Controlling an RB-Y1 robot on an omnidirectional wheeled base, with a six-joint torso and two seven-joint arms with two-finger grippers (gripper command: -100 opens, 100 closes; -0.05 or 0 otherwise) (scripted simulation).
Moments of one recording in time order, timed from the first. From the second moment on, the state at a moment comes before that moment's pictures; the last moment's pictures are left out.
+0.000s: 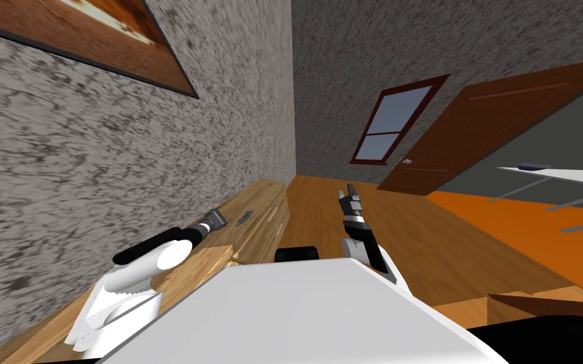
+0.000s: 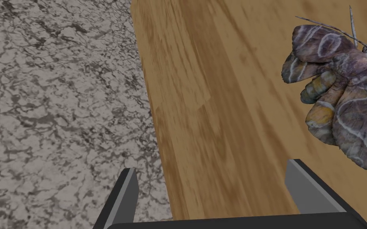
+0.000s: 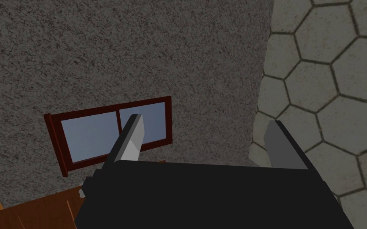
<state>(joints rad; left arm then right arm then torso) 0.37 0.30 0.62 -2.29 0.67 1.03 0.15 0.54 -0.01 -0.07 -2.20 0.01 -0.38 -0.02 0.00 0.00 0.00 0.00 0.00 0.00</state>
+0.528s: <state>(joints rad) 0.38 0.31 0.66 -2.28 0.72 1.17 0.17 0.54 -0.01 -0.07 -2.20 0.01 -0.38 -0.02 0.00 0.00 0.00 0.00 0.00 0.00</state>
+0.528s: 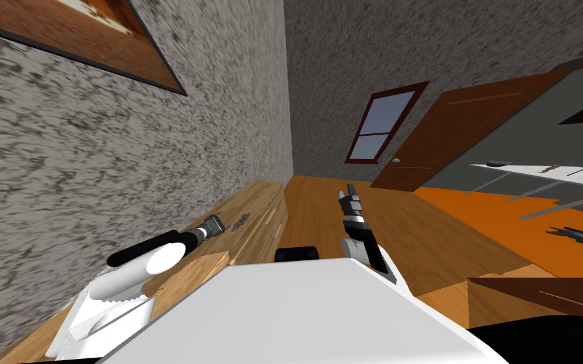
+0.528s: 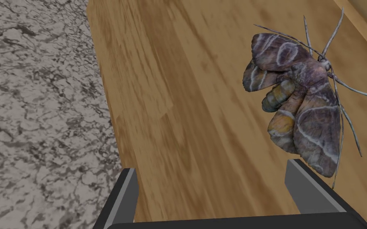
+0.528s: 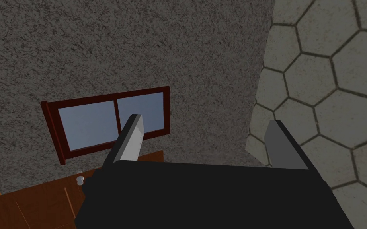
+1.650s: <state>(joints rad) 0.42 0.35 0.76 -2.22 0.83 1.50 0.23 0.54 -0.01 -0.07 -2.20 0.01 -0.38 -0.02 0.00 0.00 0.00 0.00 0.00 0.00</state>
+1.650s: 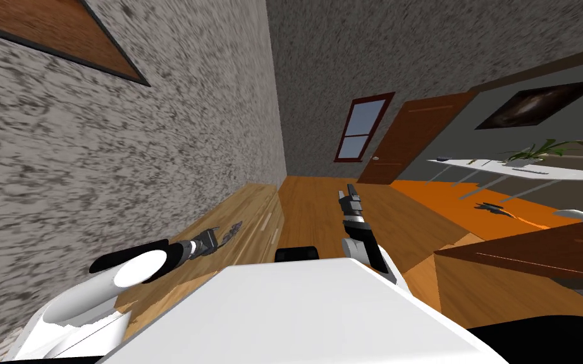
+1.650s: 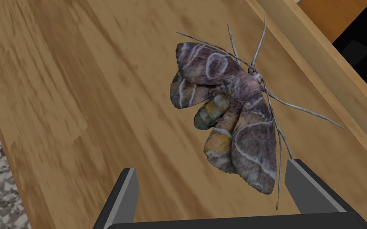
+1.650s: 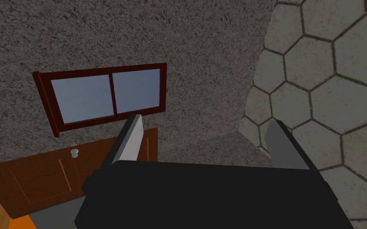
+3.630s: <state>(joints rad) 0.46 0.42 0.83 -2.13 0.92 1.75 0.29 0.54 -0.01 -0.07 -2.20 0.01 -0.38 -0.02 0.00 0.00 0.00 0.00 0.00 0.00</state>
